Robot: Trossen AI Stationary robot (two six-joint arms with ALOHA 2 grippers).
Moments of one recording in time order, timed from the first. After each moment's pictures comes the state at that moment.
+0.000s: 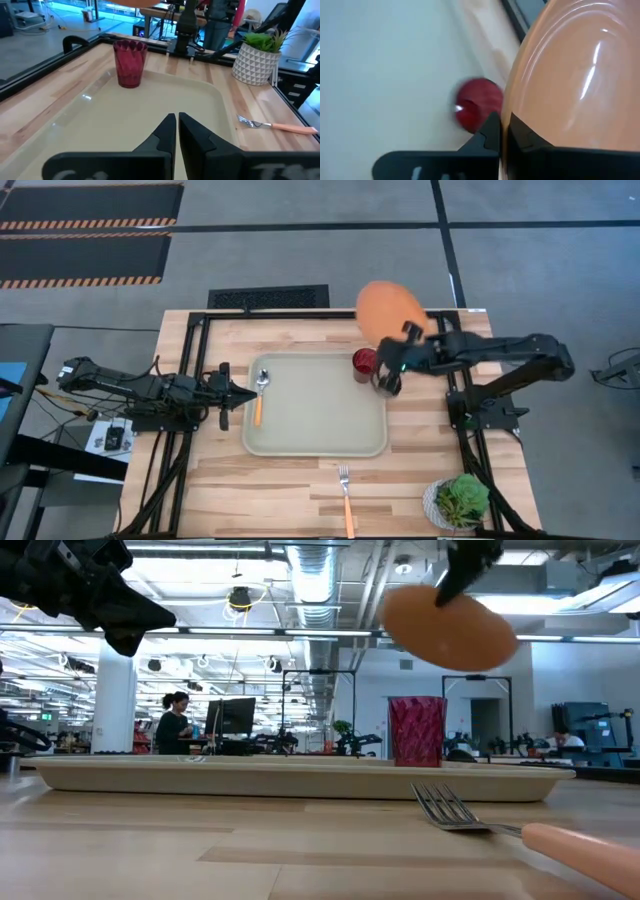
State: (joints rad) left arm -0.20 0.39 0.22 -0.03 -0.30 -0.23; right arm 0.05 1.29 1.33 -1.03 0.54 0.20
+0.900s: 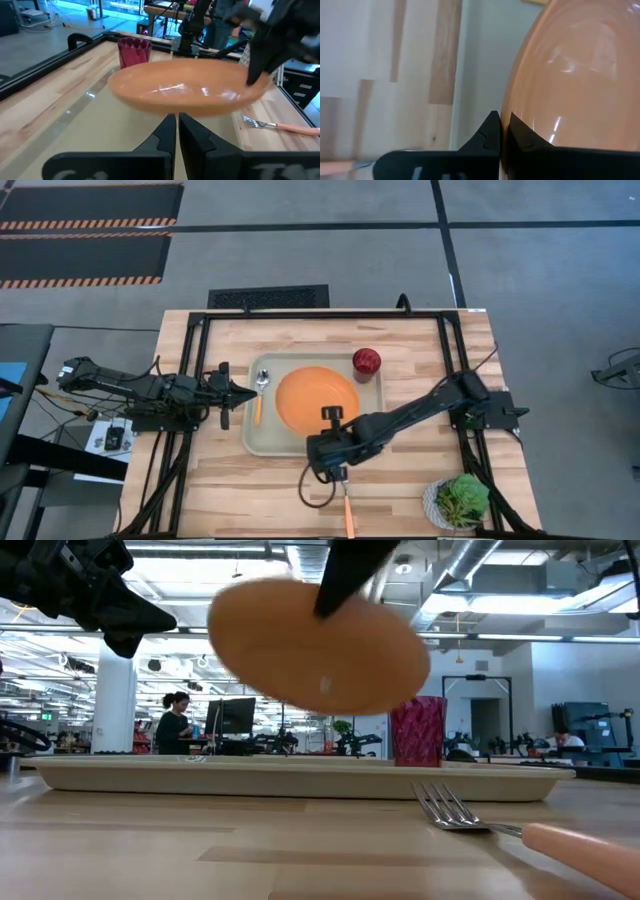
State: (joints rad) left arm -0.20 0.39 0.22 -0.04 -0.32 -0.24; right arm 0.38 2.06 1.87 -0.97 0.38 0.19
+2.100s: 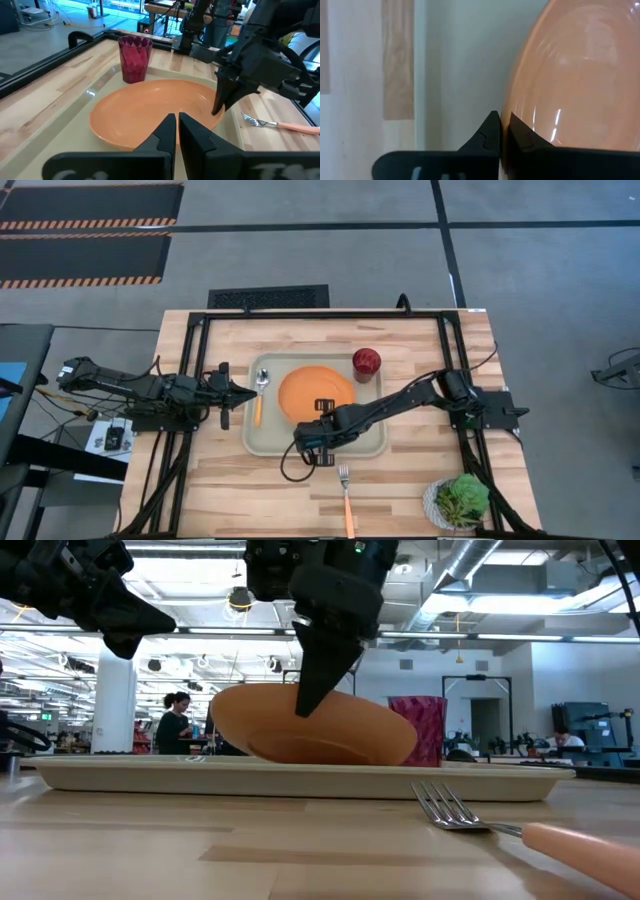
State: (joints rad) left arm -0.20 0.39 0.22 -0.05 -0.32 -0.25; right arm 0.26 2.17 1.80 -0.87 0.29 0.20
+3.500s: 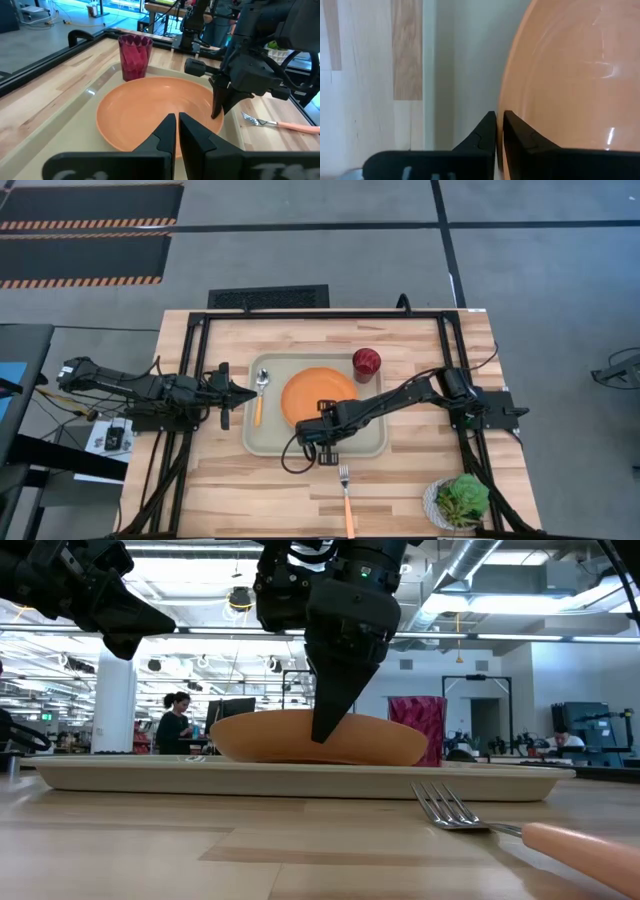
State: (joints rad) left arm -0.20 0.39 0.22 -0.05 -0.32 -0.25; right arm 0.23 2.17 1.74 -0.84 0.09 0.21
